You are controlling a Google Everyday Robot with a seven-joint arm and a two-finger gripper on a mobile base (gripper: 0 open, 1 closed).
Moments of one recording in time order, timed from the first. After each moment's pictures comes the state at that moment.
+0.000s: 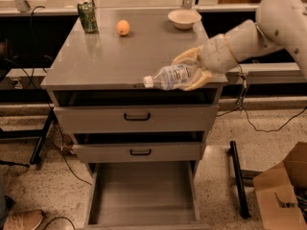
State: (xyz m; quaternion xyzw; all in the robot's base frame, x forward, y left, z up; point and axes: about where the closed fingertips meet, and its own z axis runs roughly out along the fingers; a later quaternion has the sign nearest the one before) arm 0.614 -0.099 0.867 -0.79 0.44 0.12 0.40
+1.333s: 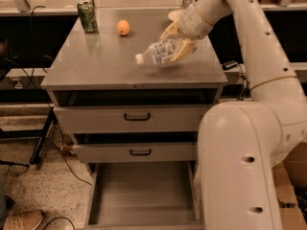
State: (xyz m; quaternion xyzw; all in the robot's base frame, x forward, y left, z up) arm 0.734 -0.072 0.881 -0.82 0.47 0.10 0.32
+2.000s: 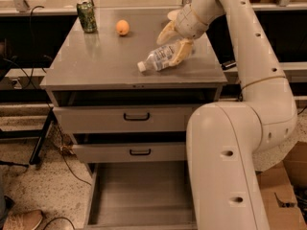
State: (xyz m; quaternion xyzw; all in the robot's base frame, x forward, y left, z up) arm 0.751 -0.063 0.874 -0.81 0.48 0.09 0.32
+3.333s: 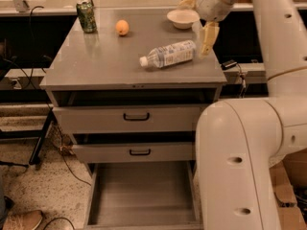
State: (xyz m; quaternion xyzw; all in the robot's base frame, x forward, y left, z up) arm 0.742 -0.125 0.931 -0.79 0.53 0.01 0.29
